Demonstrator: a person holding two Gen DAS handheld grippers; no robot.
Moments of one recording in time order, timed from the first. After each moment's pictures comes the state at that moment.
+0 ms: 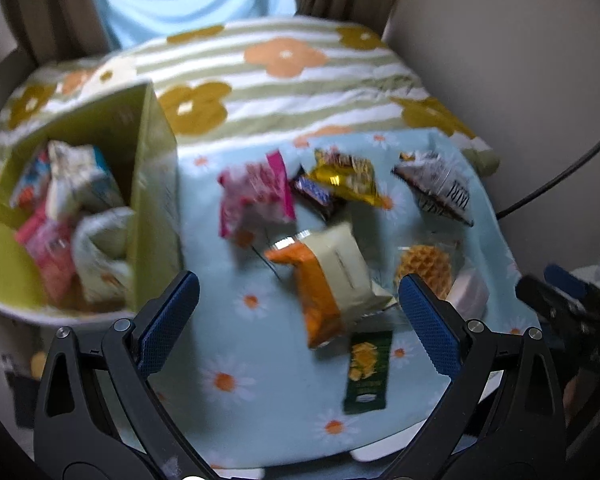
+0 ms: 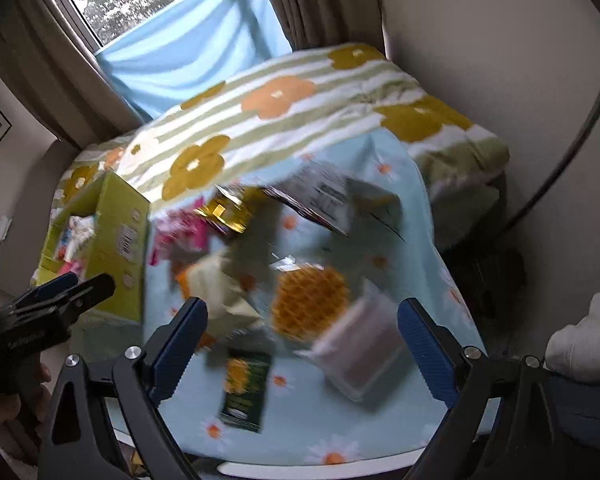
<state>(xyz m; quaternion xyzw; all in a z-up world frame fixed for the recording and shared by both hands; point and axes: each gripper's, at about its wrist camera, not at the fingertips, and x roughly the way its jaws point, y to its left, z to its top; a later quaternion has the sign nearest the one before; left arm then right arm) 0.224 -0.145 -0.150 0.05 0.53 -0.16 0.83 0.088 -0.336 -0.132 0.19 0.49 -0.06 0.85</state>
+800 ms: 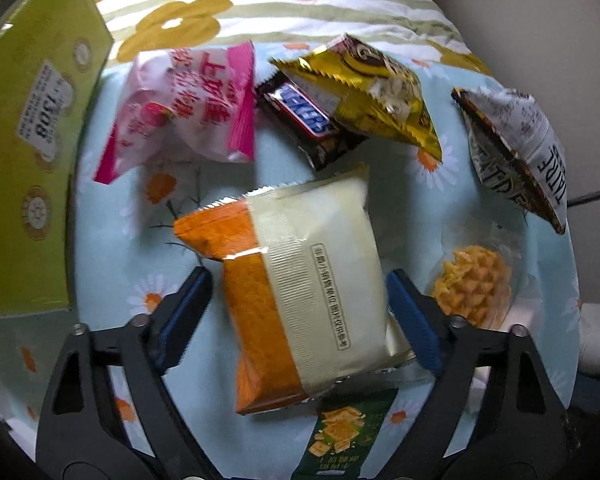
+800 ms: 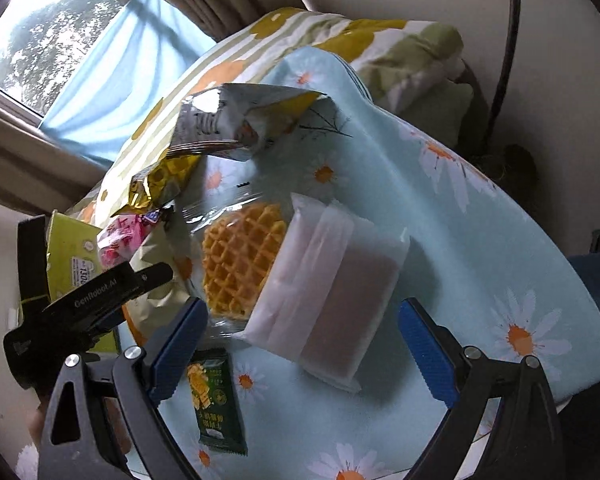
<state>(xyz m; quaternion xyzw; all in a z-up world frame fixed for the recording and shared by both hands) 0.264 -0.195 -0.282 0.01 0.62 -0.12 0.78 0.062 -0.357 -0.236 0.35 0.48 -0.12 0.79</state>
